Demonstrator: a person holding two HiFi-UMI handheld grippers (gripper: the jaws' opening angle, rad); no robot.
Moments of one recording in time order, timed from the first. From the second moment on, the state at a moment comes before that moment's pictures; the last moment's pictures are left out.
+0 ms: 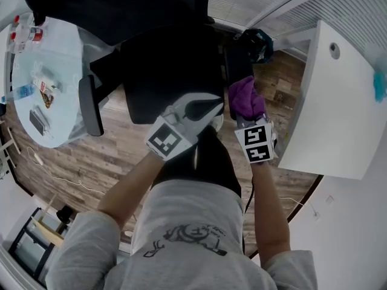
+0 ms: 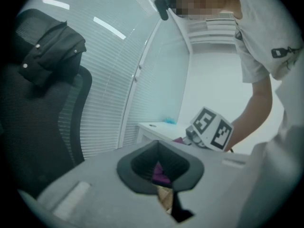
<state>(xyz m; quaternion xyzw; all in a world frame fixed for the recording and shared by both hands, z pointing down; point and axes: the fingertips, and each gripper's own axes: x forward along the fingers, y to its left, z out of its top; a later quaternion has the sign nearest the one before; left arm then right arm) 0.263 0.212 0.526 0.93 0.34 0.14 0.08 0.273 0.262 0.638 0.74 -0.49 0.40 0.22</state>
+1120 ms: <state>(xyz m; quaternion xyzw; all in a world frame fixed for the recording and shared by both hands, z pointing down) 0.241 0.230 0.403 0.94 0.31 0.08 0.10 0.265 0.290 0.474 0.83 -0.48 0.25 0.11</state>
